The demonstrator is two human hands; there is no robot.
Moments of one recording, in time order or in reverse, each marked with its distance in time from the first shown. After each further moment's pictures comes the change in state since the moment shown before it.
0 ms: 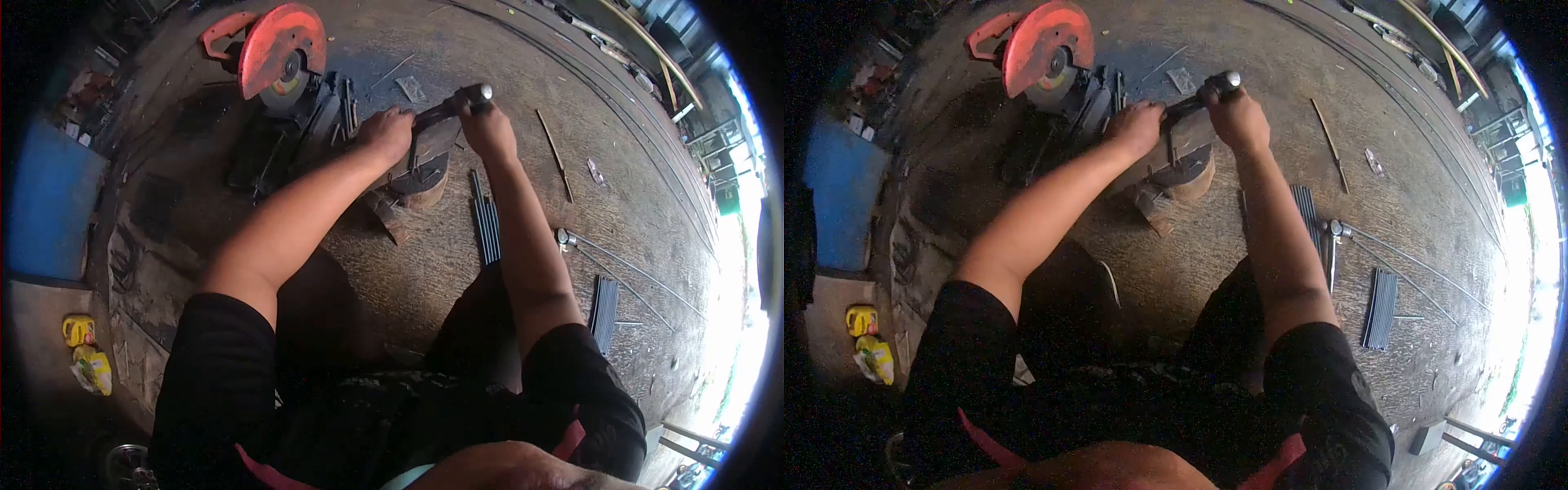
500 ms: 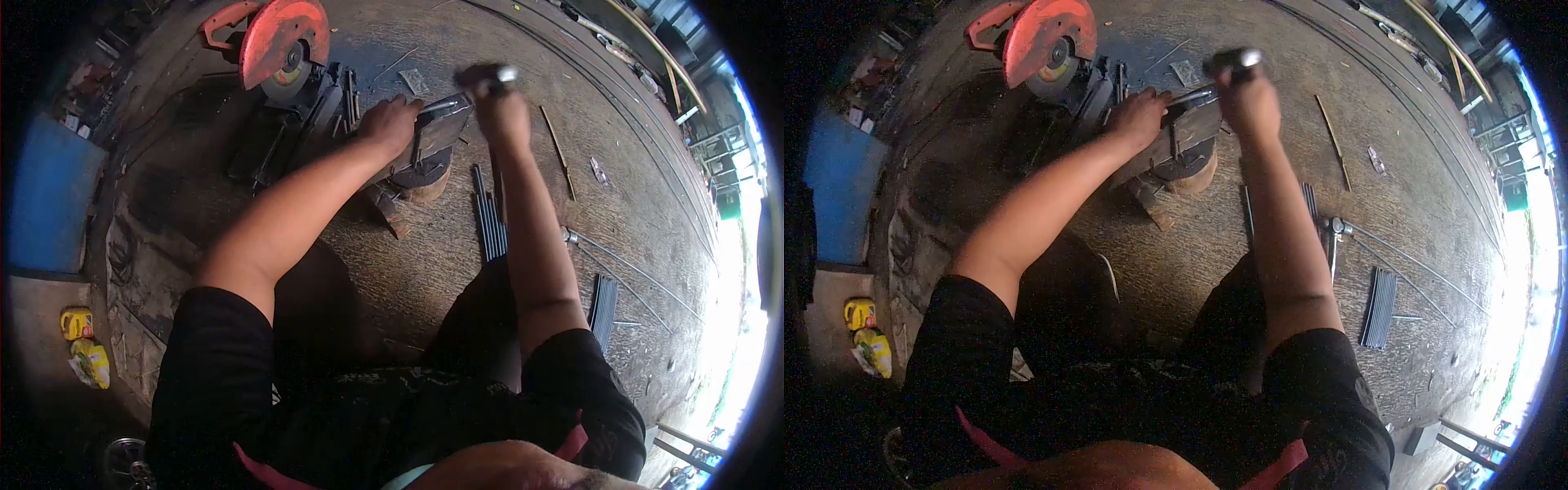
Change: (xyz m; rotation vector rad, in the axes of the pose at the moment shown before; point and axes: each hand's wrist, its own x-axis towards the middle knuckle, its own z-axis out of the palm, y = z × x) left_hand -0.003 -0.001 -0.007 -0.013 -0.012 0.051; right_hand 0.005 -0.008 -0.008 0.143 0.176 -0.111
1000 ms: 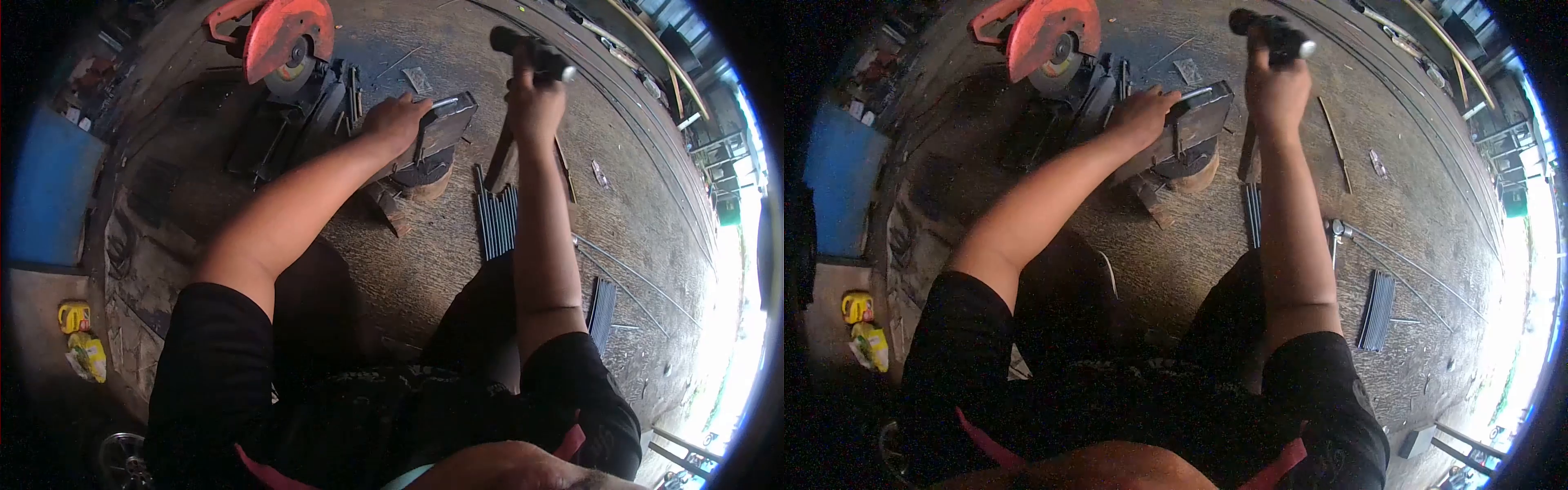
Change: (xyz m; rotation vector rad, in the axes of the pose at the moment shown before) left_hand 0.000 -0.002 -0.001 -0.027 -0.067 -0.005; right_hand 0.003 -0.028 -0.045 0.449 0.185 -0.075
